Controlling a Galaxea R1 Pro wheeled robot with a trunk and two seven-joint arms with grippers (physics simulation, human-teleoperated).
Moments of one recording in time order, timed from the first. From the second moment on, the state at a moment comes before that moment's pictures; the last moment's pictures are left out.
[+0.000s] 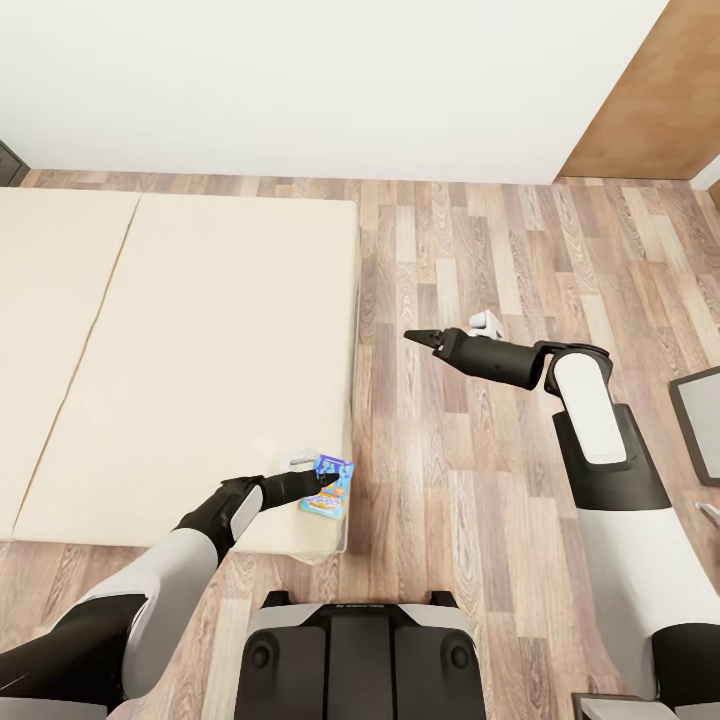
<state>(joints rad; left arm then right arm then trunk) -0.96 -0.07 0.10 -0.32 0.08 0.33 -0.49 -0.97 -0.11 0.08 -1.46 -1.07 1.05 -0.08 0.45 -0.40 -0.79</state>
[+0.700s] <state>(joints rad) -0.96 -0.07 0.10 -0.32 0.08 0.33 -0.49 -0.97 -0.11 0.08 -1.46 -1.07 1.05 -0.08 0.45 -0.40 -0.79</state>
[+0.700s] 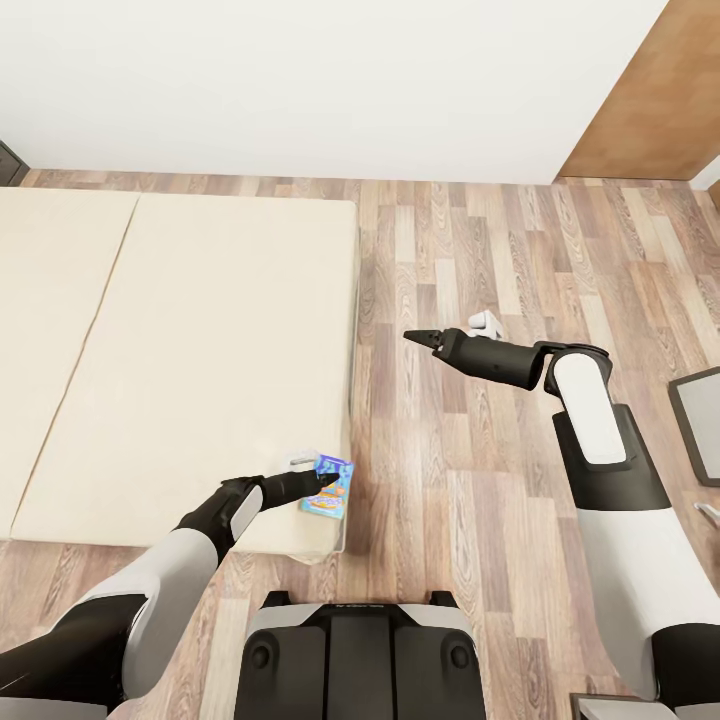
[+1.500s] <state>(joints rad) -0.96 -0.07 0.10 -0.32 0.08 0.33 -0.49 -0.97 -0.11 0.08 -1.46 -1.07 1.05 -0.08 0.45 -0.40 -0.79</state>
